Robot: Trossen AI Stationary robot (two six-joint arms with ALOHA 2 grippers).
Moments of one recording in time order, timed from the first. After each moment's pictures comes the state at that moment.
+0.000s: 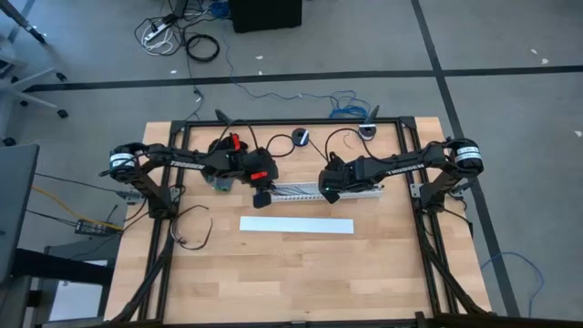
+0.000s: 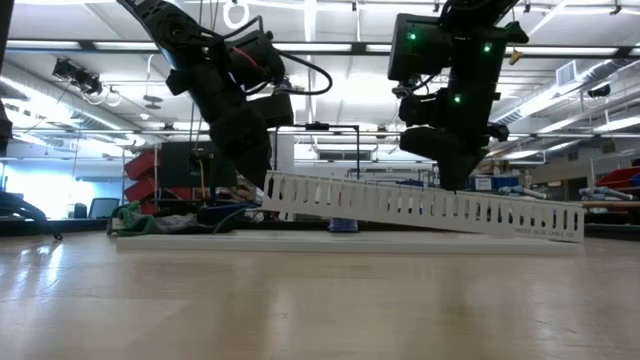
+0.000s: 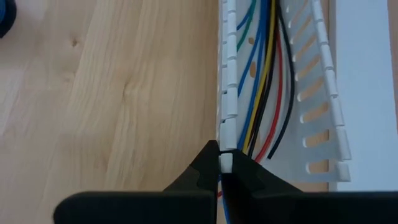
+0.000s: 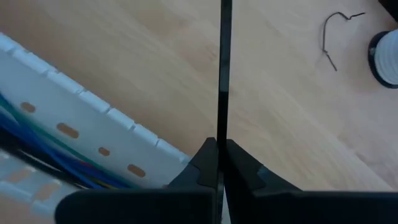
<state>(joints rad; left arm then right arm) 0.24 1.60 0.89 -0.22 0.11 0.07 -0.04 1.63 1.04 -0.81 0.52 0.79</state>
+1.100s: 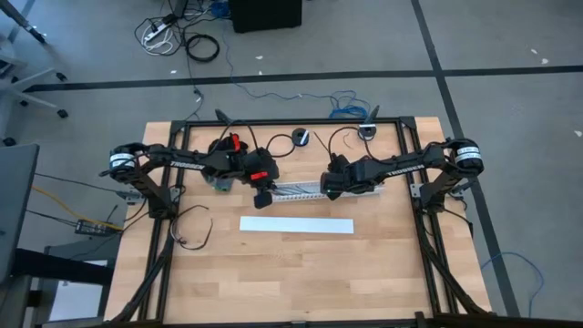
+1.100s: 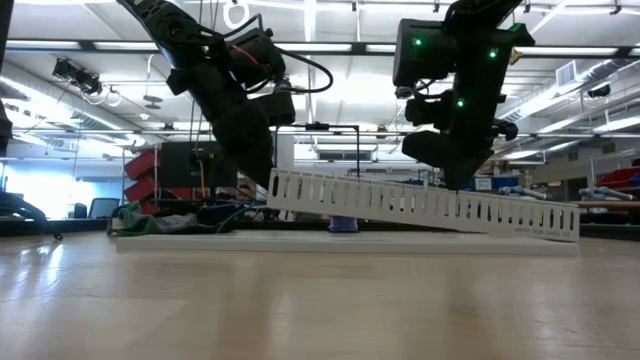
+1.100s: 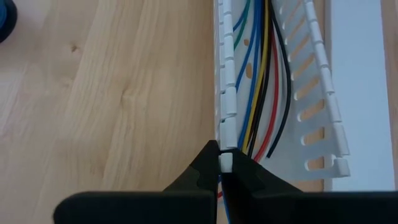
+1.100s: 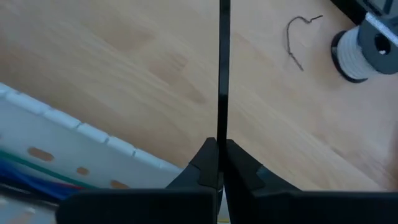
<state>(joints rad) 0.24 1.60 0.89 -0.20 0.11 0.05 -0.02 1.63 1.02 -0.83 0.62 0.89</state>
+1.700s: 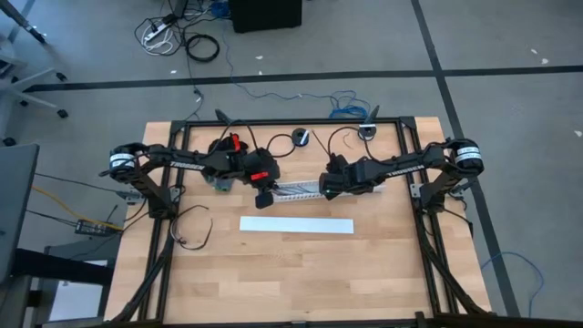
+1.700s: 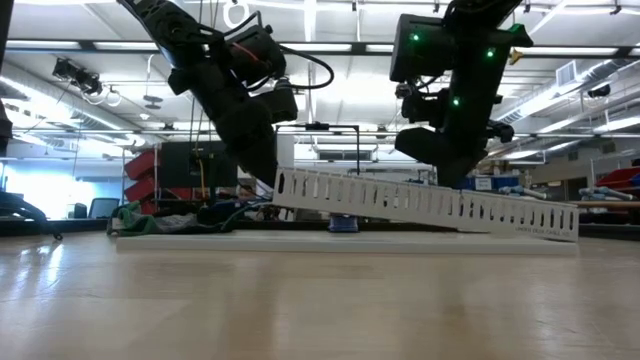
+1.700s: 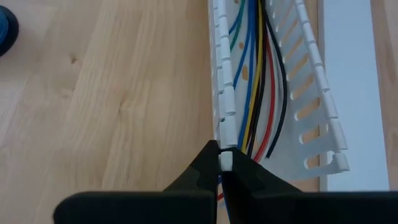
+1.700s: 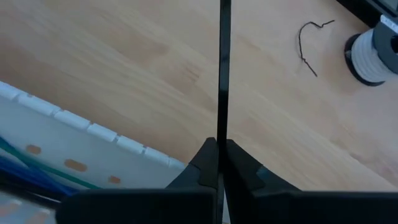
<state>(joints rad) 0.23 1.60 0.89 -0.17 0.11 0.04 -0.02 1.63 1.02 -0.77 0.61 0.91</state>
